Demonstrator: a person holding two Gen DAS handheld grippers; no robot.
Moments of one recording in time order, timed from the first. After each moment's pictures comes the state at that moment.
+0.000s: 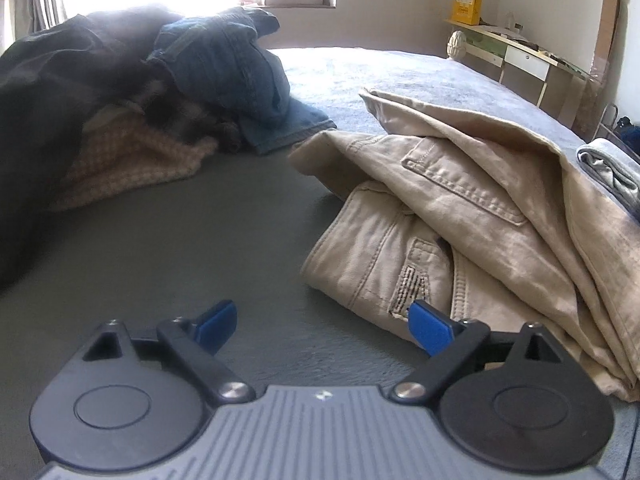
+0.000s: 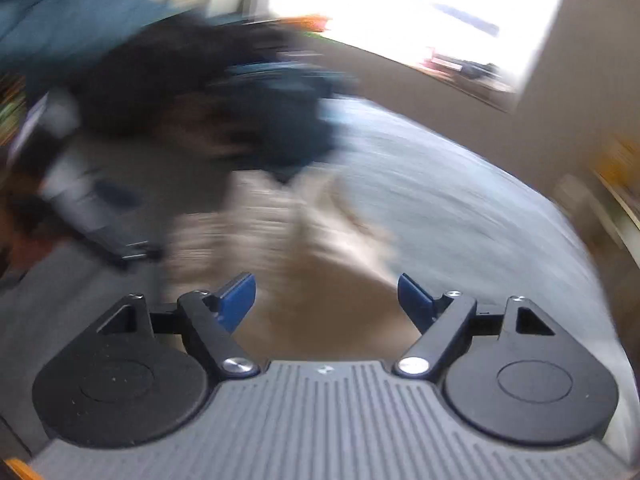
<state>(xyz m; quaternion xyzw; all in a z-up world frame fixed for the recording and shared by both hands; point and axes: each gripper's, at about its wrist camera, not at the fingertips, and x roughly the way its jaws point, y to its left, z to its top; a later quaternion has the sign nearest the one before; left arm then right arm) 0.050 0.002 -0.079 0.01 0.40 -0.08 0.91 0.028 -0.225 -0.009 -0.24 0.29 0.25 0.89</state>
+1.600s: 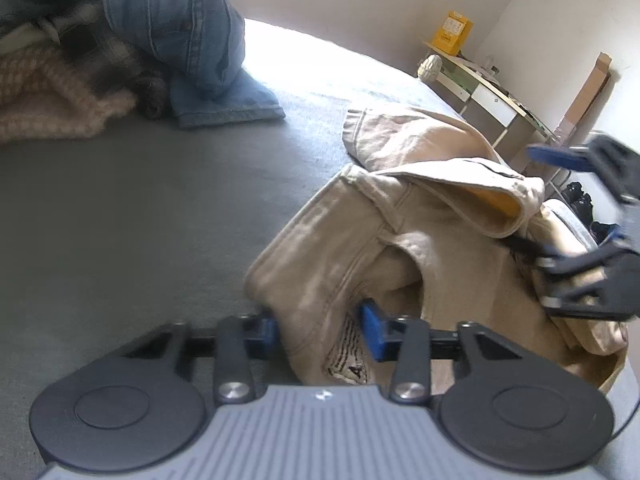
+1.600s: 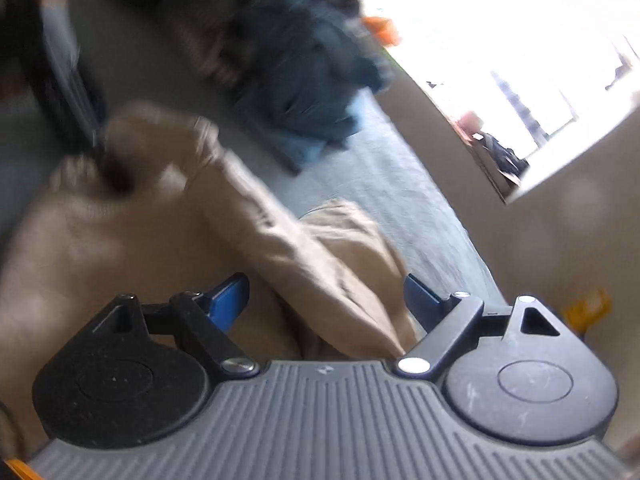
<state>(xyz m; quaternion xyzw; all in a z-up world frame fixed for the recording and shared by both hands) 0.123 -0.012 -0.117 -0.13 0.40 -0.17 0.89 0.111 -0.237 -0.075 -0.46 0.22 0.21 0.83</state>
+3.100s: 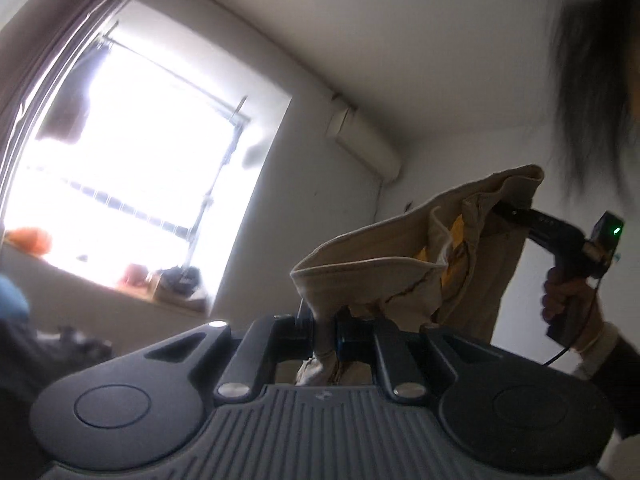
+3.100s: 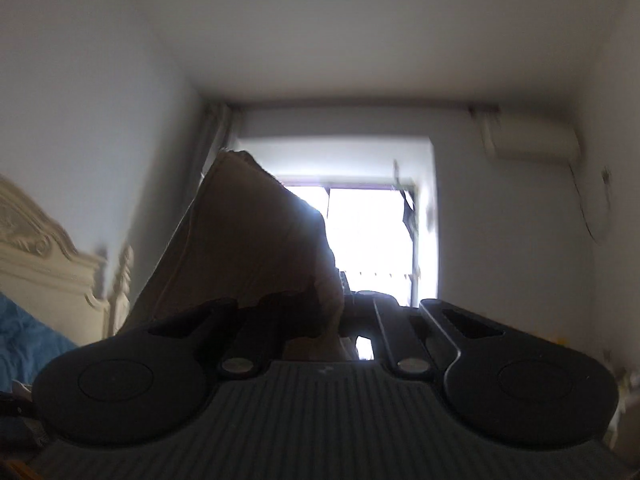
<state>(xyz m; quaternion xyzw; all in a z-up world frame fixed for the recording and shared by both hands) -0.090 0.126 0.222 -0.16 -0.06 -0.27 0.95 -0.069 -0.312 0.352 -0.03 -0.19 0.15 0.97</state>
